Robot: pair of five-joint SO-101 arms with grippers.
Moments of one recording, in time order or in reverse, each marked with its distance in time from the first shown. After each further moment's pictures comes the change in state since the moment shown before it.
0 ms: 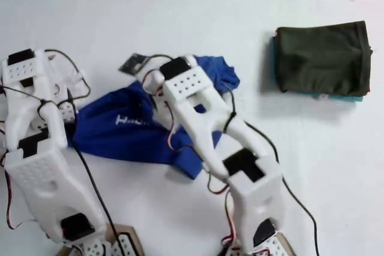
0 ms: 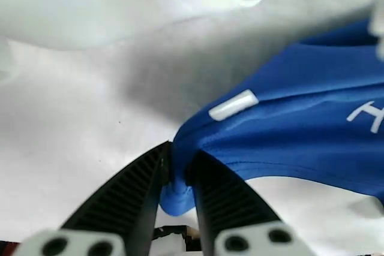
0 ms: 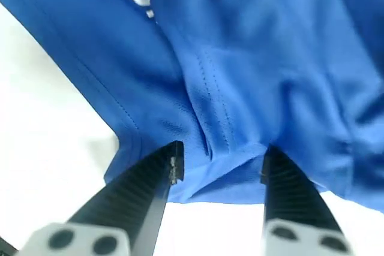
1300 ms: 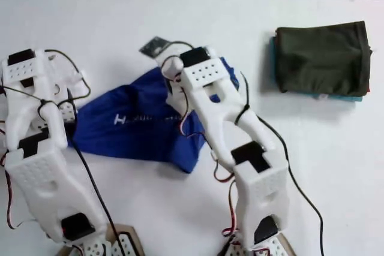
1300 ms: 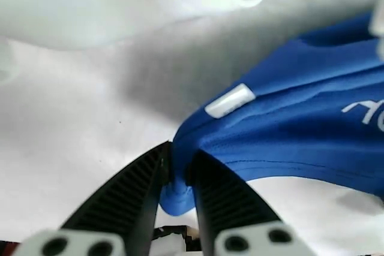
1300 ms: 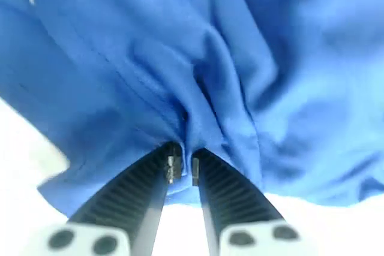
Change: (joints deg) left arm 0.0 0.0 0.0 0.0 0.0; right arm 6.8 -0.3 -3.4 -3.7 0.4
